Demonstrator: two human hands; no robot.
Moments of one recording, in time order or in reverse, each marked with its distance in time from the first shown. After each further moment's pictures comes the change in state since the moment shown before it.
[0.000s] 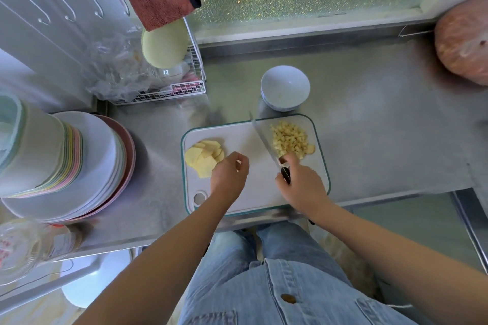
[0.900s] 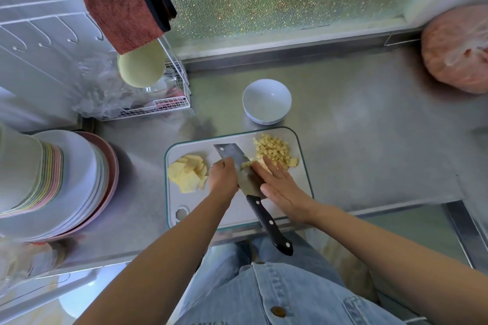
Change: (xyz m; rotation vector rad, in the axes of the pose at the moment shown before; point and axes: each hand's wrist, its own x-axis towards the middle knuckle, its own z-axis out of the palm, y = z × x) left_hand 0.022 0.044 0.027 -0.453 0.073 -0.330; right_hand 0.021 0.040 -0.016 0.222 -0.442 -0.262
